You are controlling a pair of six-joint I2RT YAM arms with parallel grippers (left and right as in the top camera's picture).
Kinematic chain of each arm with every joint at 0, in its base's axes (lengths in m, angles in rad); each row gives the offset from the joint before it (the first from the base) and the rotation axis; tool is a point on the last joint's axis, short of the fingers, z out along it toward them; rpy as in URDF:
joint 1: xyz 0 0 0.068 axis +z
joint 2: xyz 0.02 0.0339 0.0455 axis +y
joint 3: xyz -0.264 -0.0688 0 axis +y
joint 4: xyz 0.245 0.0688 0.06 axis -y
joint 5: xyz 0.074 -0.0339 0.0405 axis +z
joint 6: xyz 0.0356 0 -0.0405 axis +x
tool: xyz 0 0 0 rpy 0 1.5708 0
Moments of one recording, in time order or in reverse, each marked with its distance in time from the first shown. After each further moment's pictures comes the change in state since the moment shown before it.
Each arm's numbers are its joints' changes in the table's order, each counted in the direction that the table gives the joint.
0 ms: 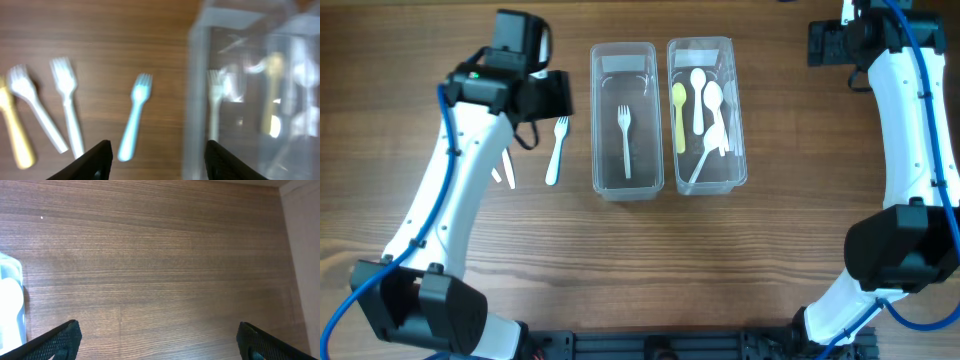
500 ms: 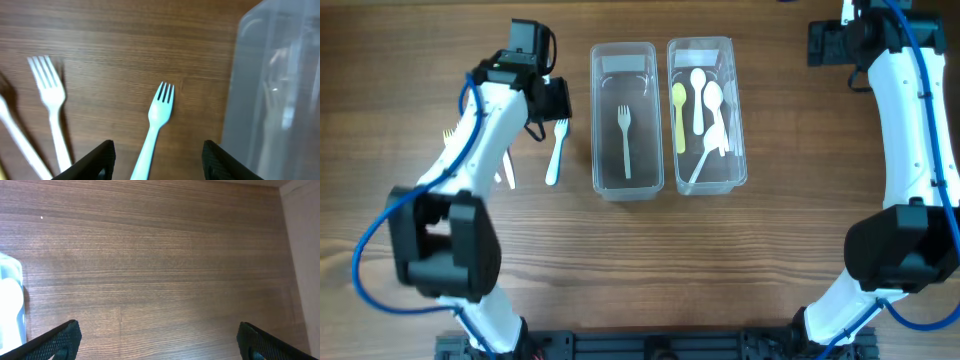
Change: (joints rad) left arm 0.046 0.231 0.053 0.161 0.027 0.017; right arm 0.000 0.000 0.000 0.000 0.000 0.000
